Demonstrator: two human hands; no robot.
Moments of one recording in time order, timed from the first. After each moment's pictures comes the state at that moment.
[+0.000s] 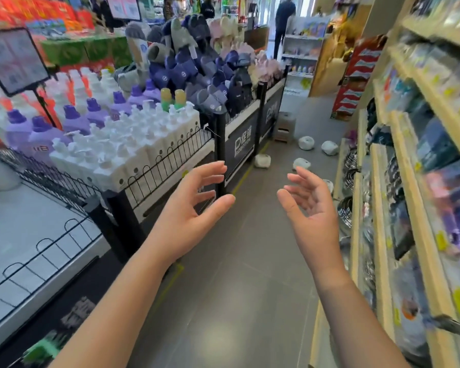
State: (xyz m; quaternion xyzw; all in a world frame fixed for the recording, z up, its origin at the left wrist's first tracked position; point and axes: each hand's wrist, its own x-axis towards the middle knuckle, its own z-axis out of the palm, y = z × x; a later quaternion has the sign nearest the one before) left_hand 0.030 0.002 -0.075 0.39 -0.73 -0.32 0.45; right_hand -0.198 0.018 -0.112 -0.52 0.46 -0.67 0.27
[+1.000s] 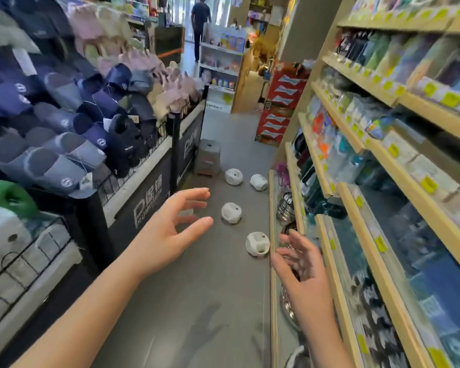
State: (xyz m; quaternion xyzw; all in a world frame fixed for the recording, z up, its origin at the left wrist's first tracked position) left_hand -0.261 -0.680 -0.100 0.29 -0.75 -0.47 0.38; right_hand -0.483 -0.518 -0.124 -0.40 0.64 -0.62 0.22
